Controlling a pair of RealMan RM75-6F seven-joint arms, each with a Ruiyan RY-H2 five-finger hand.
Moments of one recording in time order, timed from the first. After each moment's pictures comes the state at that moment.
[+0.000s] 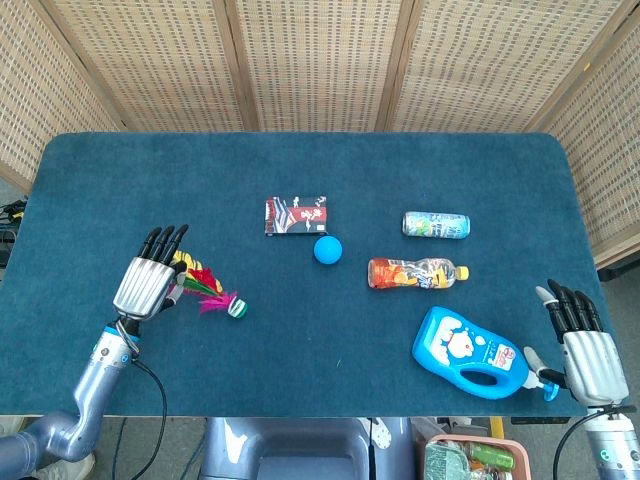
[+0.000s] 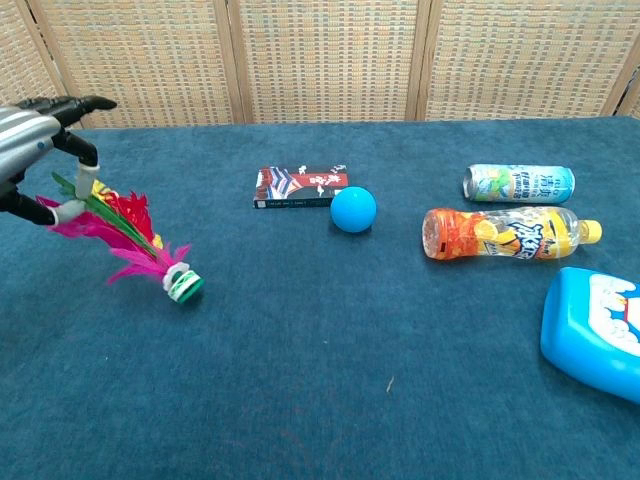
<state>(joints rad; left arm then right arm) -0.49 -1.49 -0.14 -1.36 1.46 1.26 0.36 0.08 -1.14 0.06 -1.61 -1.56 1.52 0.03</state>
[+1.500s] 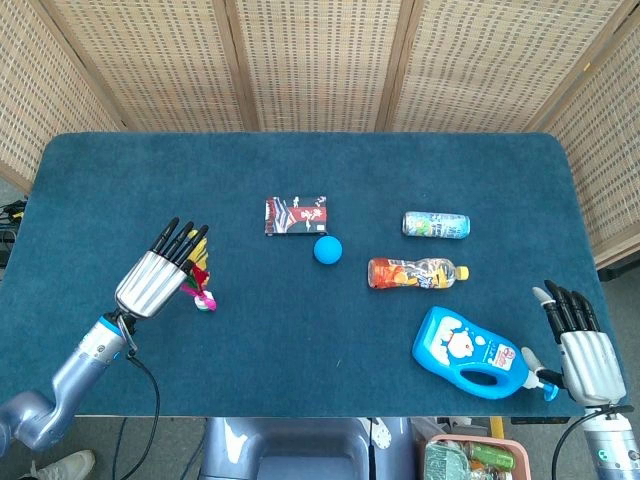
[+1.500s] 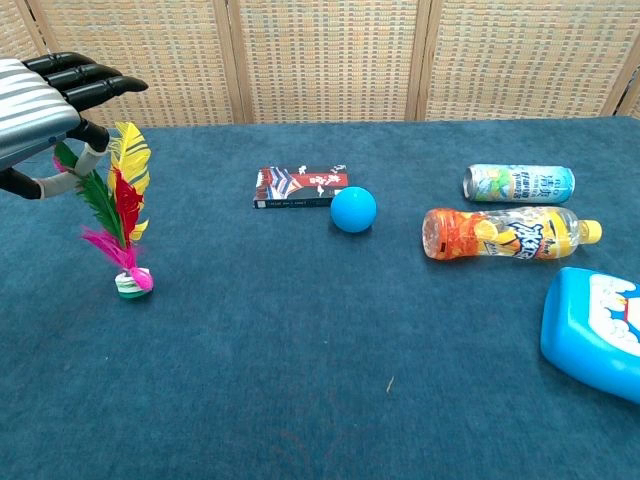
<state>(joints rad) -0.57 -1.36 -0.07 -1.38 1.65 1.24 0.62 0.08 -1.15 0.05 -1.61 -1.56 1.51 0.03</state>
